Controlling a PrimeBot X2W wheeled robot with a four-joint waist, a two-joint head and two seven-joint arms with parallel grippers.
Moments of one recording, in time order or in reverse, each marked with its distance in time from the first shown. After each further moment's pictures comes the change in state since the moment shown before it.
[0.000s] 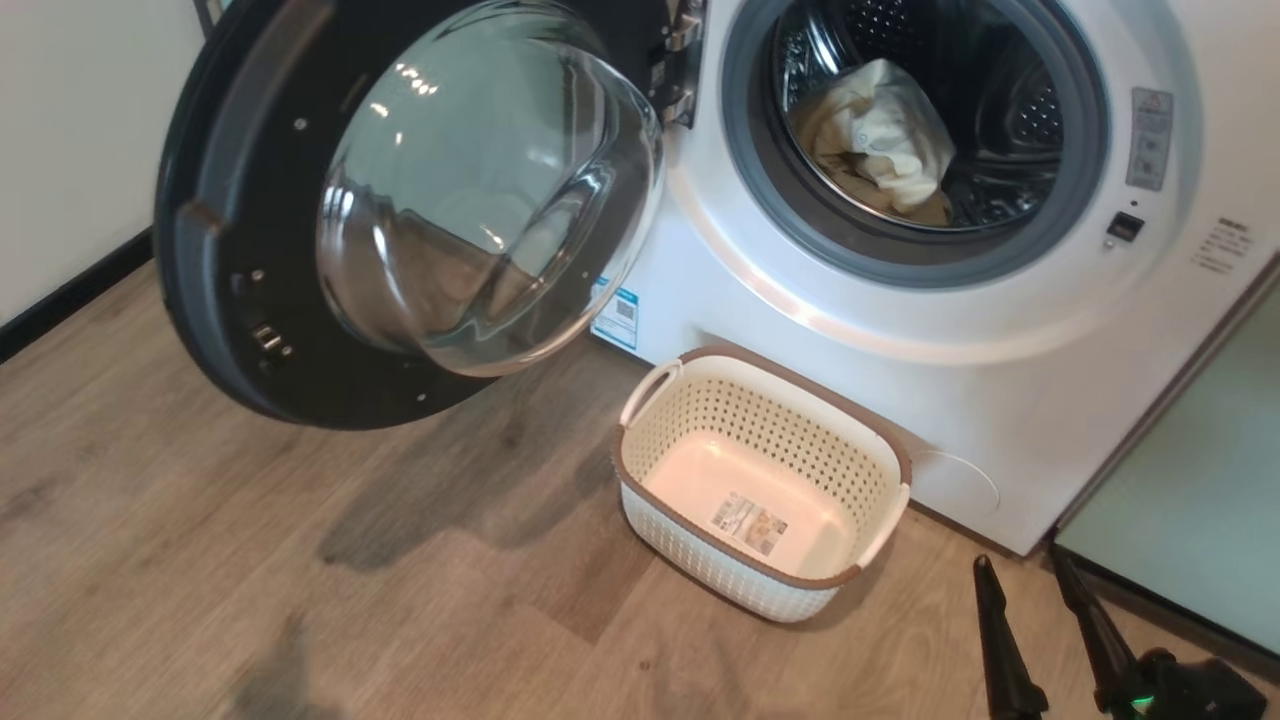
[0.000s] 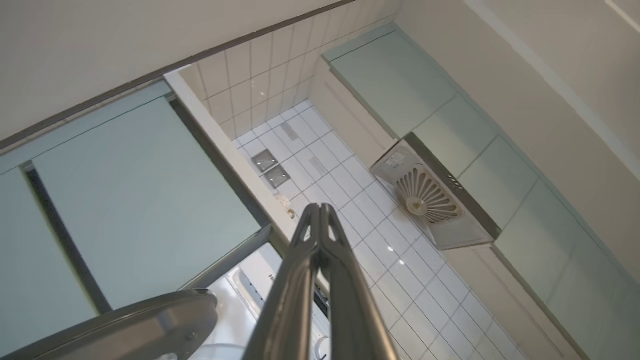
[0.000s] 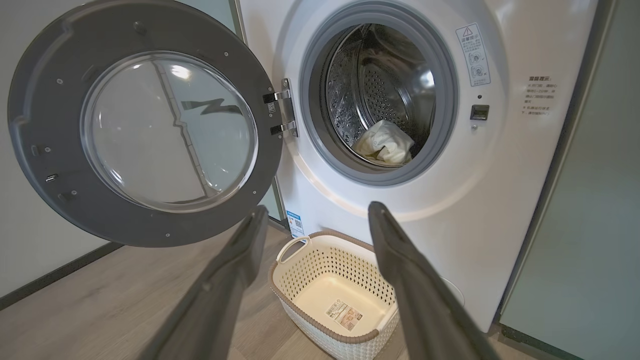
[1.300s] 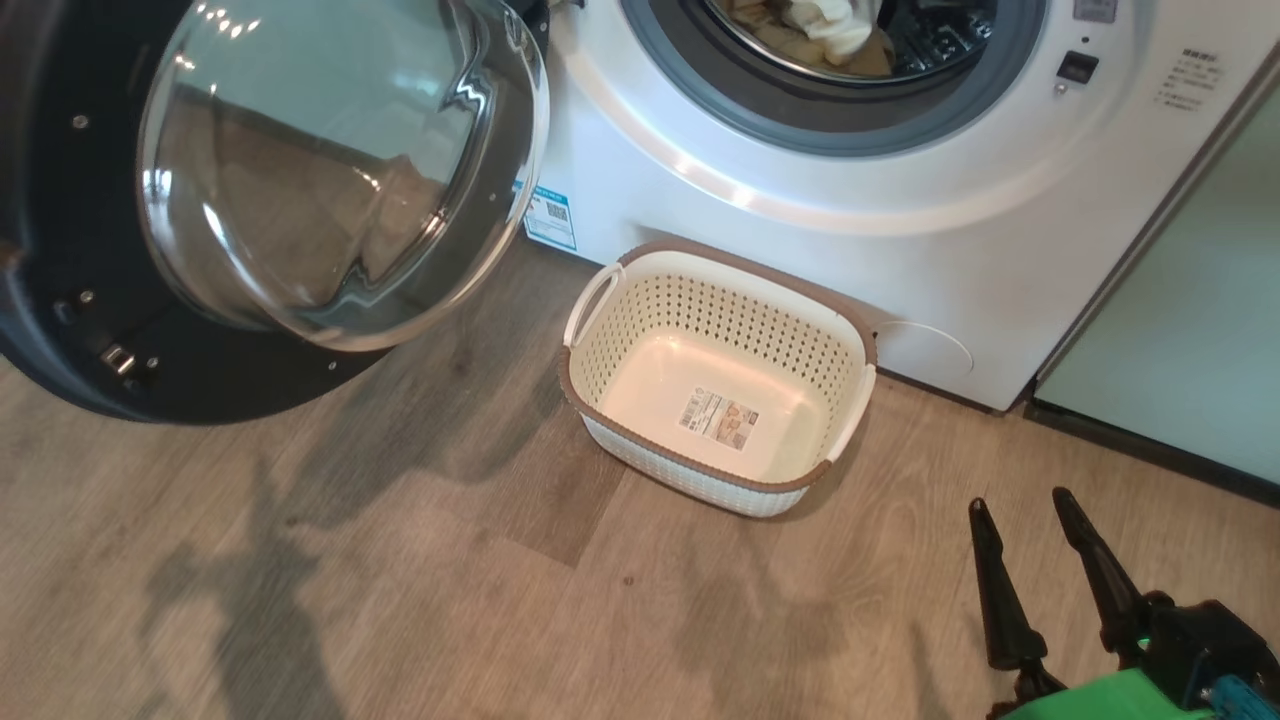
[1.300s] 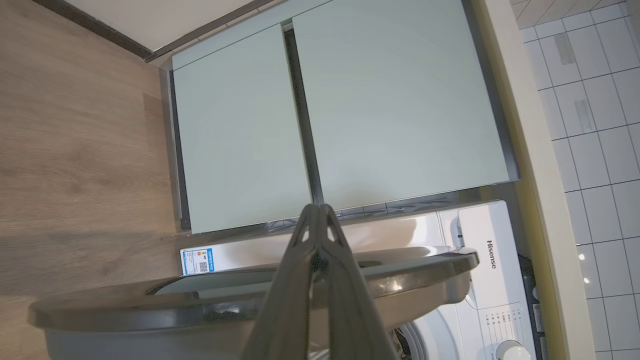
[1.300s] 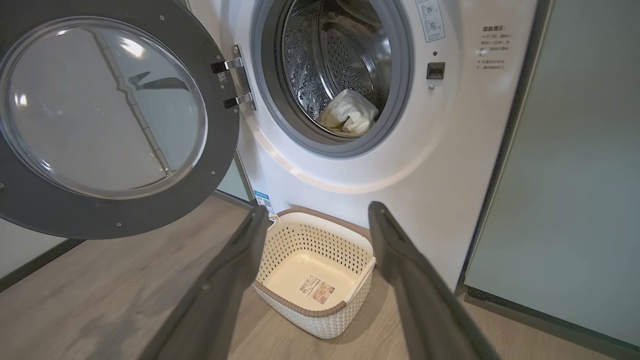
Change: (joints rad) left arm -0.195 0.166 -0.050 0.866 -0.103 0.015 0.315; right arm -0.067 0.000 0.002 -0.066 -0.080 0.000 0.061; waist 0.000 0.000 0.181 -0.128
